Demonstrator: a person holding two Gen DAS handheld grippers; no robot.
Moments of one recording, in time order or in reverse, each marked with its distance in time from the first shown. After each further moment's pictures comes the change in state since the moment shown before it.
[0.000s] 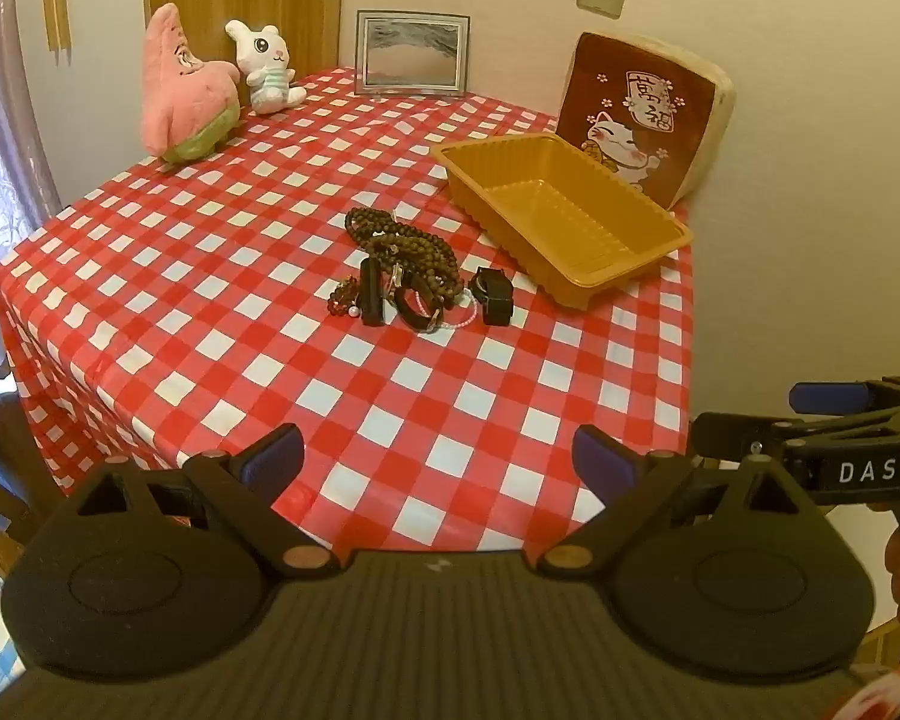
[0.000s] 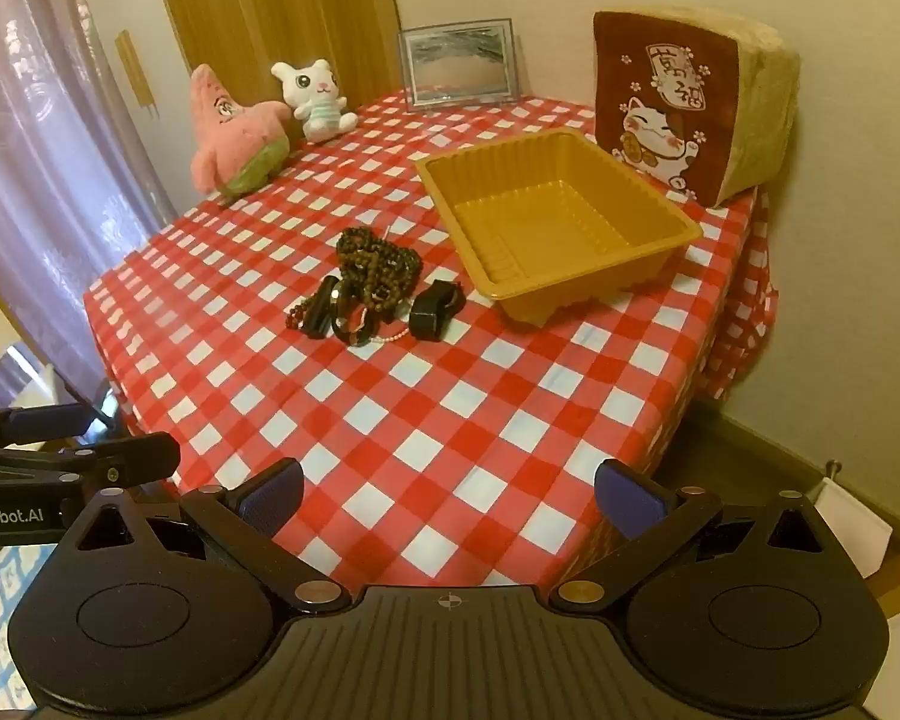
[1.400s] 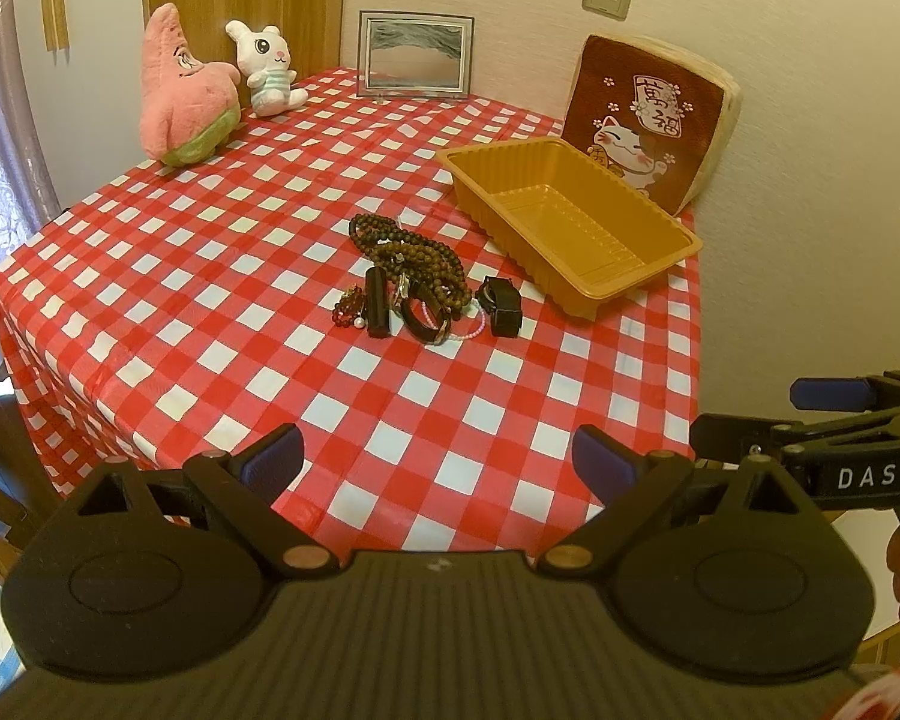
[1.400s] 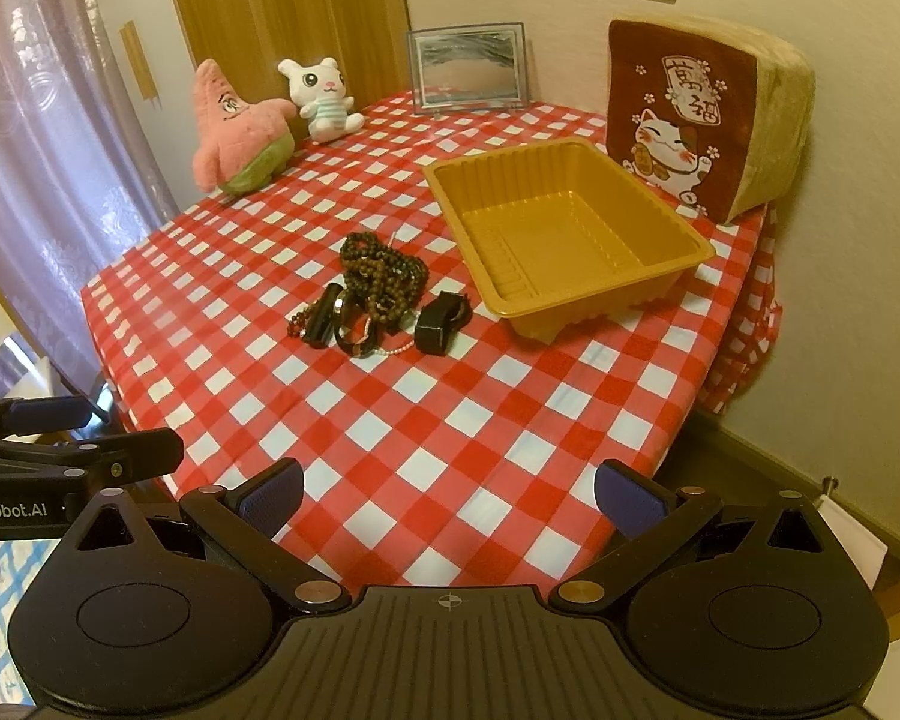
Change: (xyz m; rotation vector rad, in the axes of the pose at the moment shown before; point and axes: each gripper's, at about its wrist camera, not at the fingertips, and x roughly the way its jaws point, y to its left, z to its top) left arm 0.000 0.000 0.000 0.002 0.002 0.004; right arm 0.006 0.005 0.013 -0.014 -0.002 -0.012
